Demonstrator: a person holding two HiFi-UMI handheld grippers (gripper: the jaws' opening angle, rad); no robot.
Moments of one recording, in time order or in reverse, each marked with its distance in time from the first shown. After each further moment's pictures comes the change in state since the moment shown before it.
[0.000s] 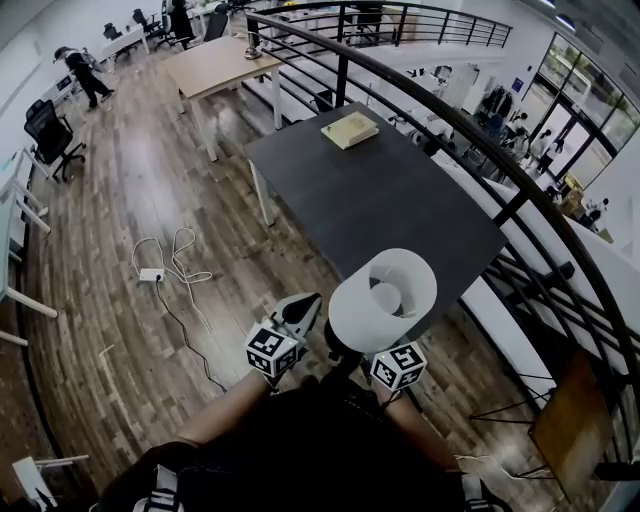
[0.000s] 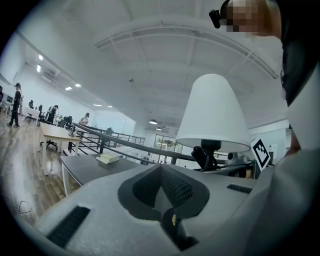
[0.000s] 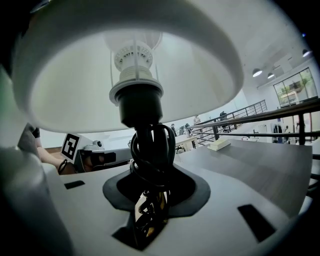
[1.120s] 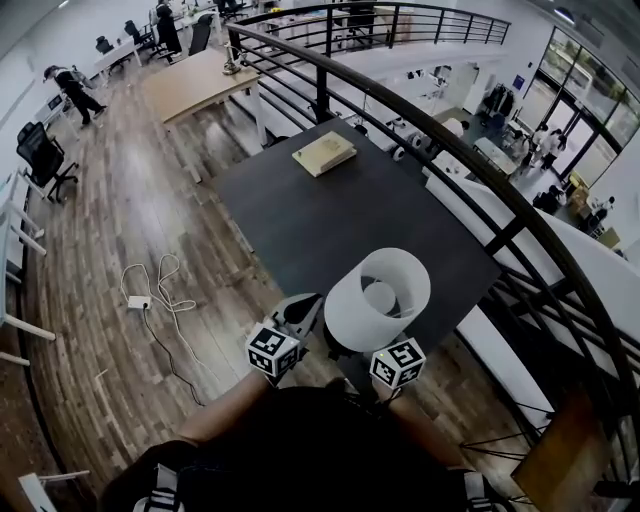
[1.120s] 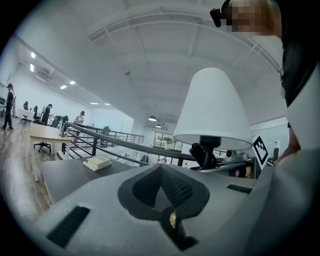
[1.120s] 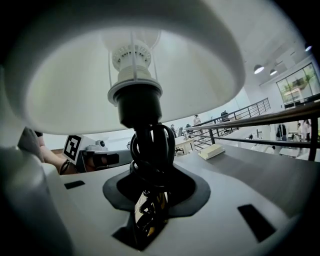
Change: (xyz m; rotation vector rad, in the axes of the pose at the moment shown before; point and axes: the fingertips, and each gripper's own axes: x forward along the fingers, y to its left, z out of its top) left arm 0.248 0.040 0.032 0.006 0.031 -0.001; right arm 0.058 -0.225 0.080 0.007 0.002 0.041
